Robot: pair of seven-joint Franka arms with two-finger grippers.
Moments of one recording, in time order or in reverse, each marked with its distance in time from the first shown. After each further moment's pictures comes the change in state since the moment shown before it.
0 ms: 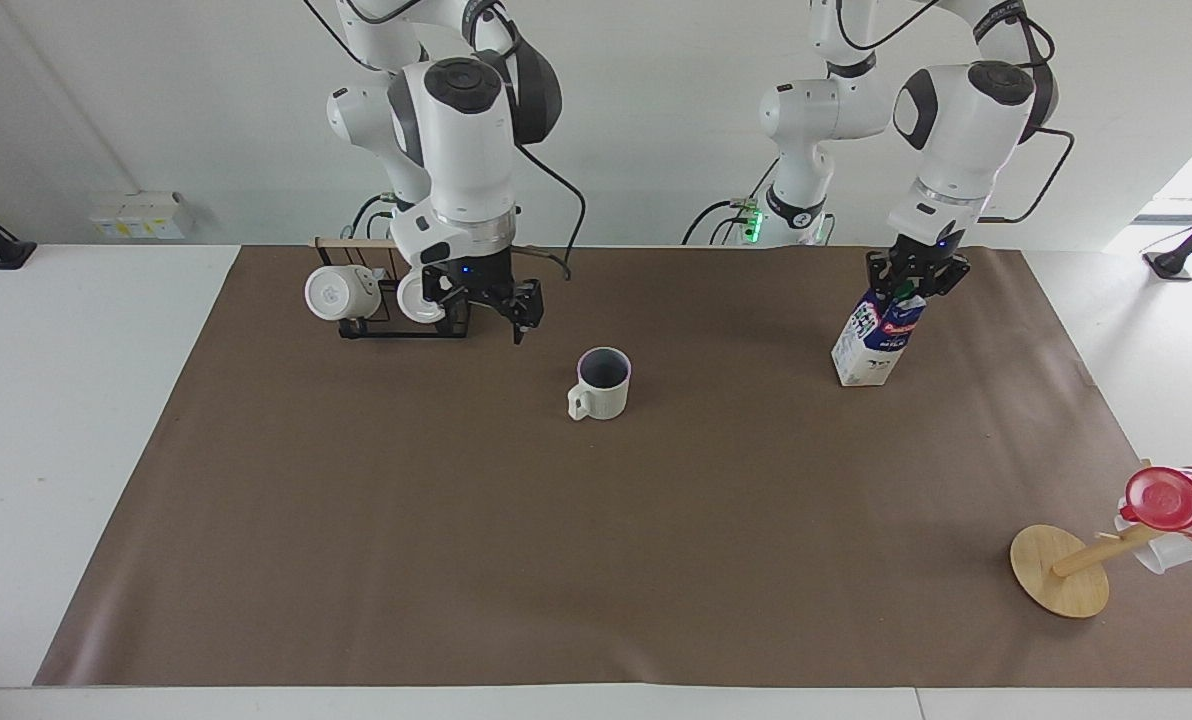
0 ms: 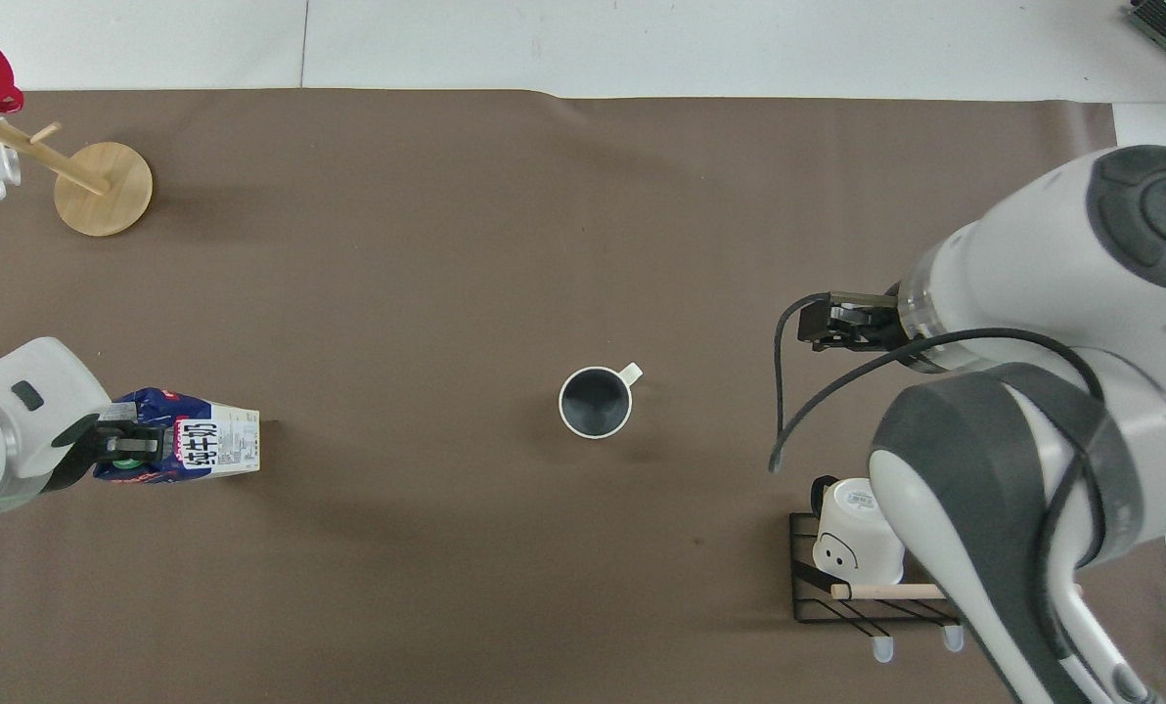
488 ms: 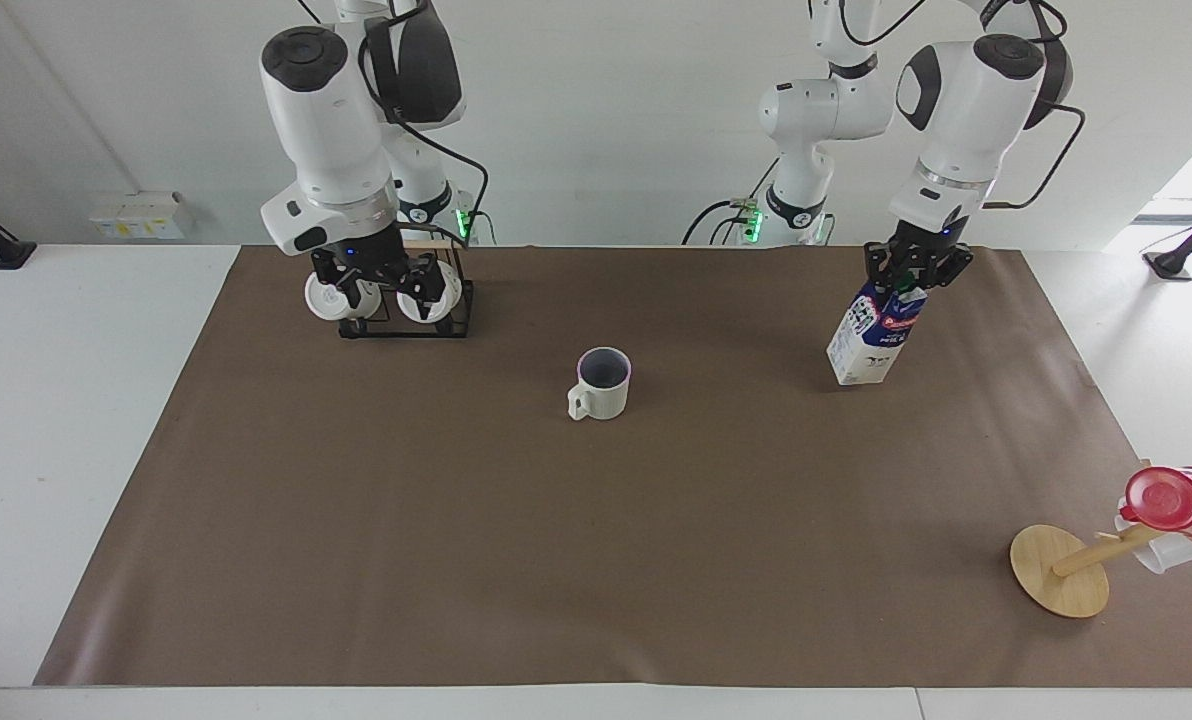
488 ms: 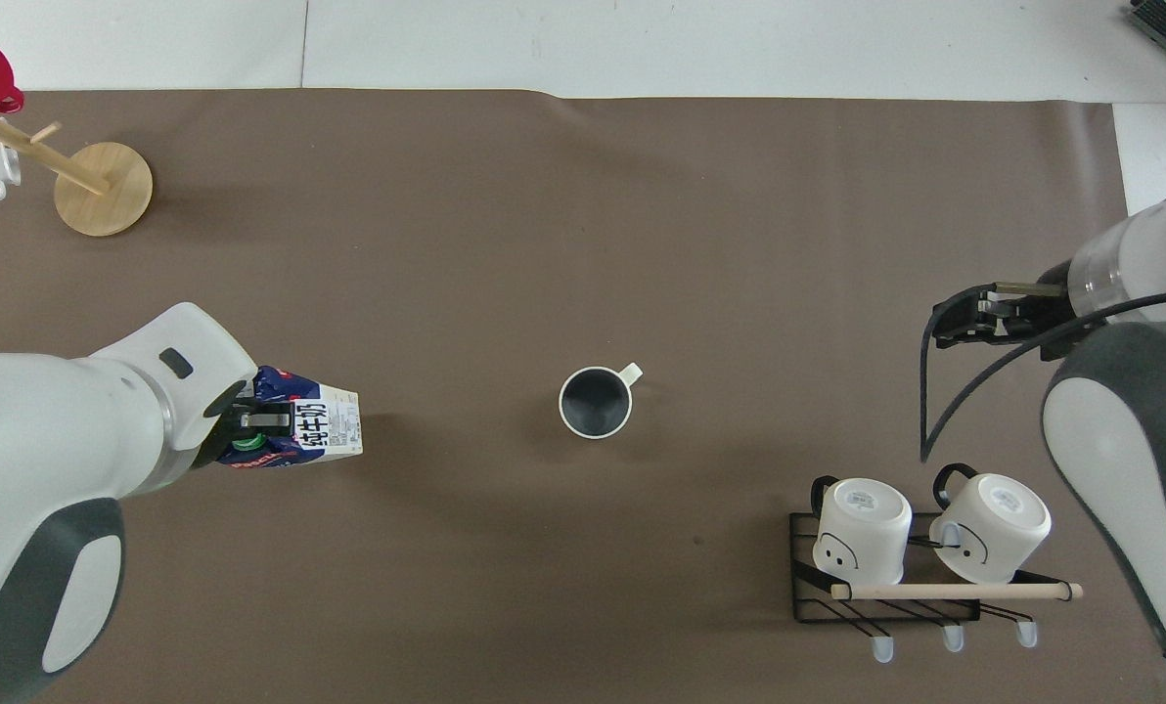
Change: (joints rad) left arm -0.234 0.090 -0.012 0.149 -0.002 -0.060 -0.295; right arm -0.176 -0.013 -0.001 -0.007 0.002 -0.022 -0.218
